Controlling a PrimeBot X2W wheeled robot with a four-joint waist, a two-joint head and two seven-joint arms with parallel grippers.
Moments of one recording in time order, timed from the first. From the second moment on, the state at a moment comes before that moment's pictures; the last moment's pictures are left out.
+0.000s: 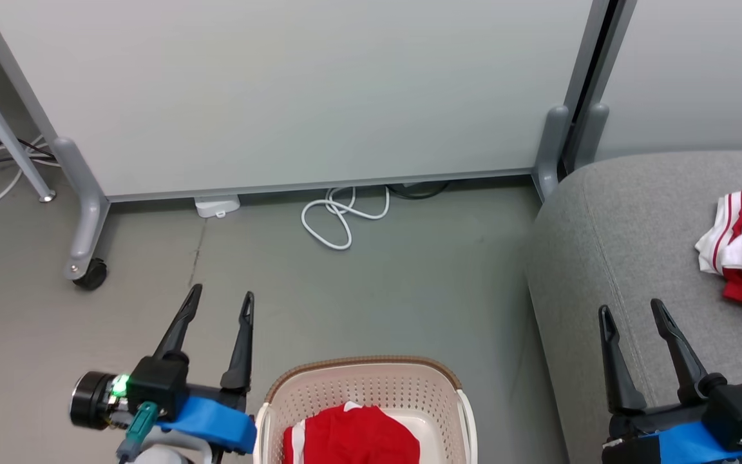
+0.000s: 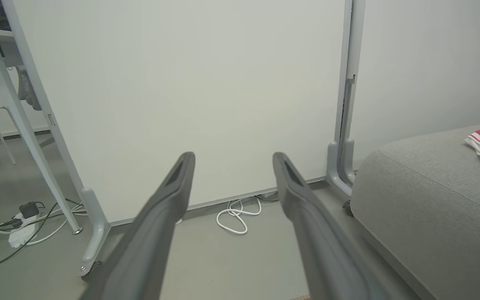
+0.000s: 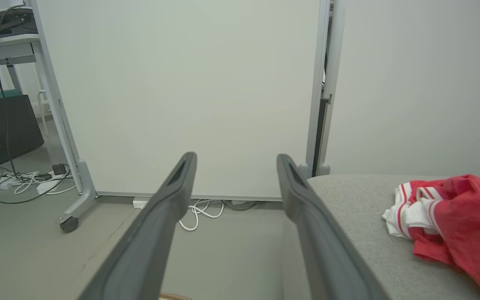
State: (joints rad) left arm -0.10 0.16 -0.21 0.25 -0.13 -0.05 -0.26; right arm 0.04 -0.05 -0.04 0.05 0.08 0.13 -0.26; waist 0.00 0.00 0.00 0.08
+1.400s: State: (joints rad) left arm -0.73 0.18 -0.90 1.11 -0.10 -0.13 -0.26; right arm -0.32 -0.11 0.07 -0.05 0.03 0.13 -0.26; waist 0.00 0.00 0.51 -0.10
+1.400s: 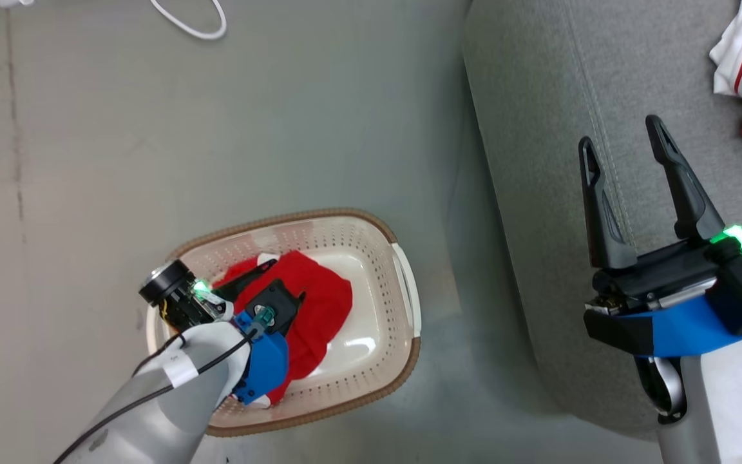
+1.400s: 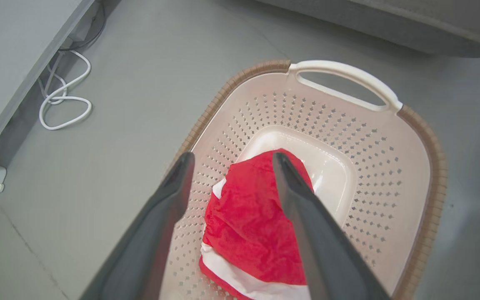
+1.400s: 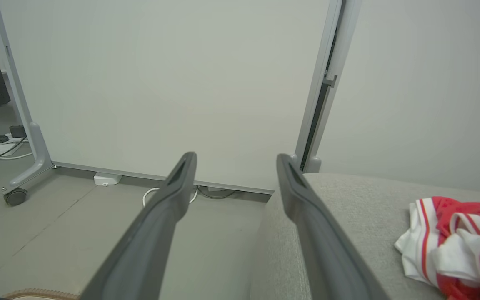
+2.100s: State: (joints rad) left arm -0.94 0.21 -1.25 1.26 -0.19 -0.13 -0.05; right arm -0.43 -0.12 0.09 -0.14 0.01 0.13 -0.26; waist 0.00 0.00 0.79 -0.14
